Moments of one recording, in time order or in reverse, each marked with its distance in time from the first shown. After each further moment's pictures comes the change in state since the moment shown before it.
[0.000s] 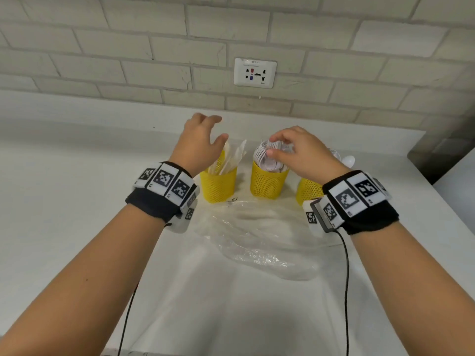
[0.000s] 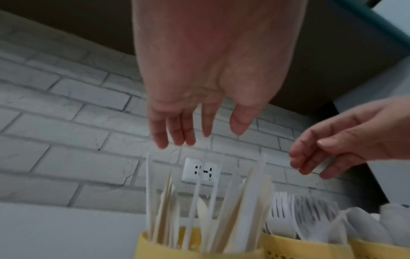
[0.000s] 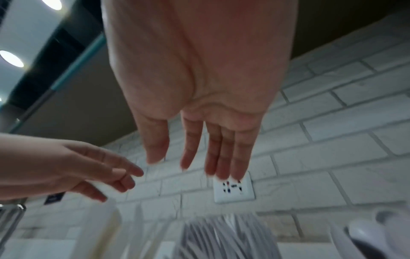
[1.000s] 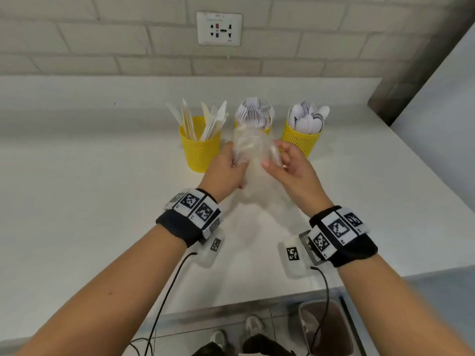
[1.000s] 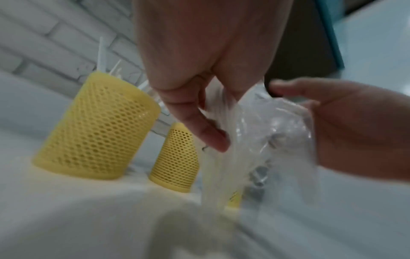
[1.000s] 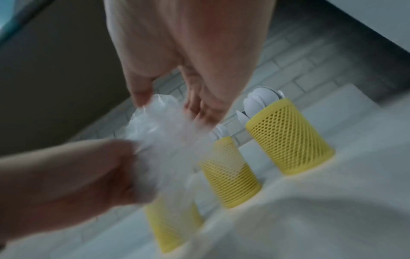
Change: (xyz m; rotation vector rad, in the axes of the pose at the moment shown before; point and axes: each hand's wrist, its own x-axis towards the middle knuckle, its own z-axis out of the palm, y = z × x) left_hand -0.089 0.015 0.070 -0.593 -0.316 -0.104; right_hand -0.115 -0.005 0.085 0.772 0.283 0.247
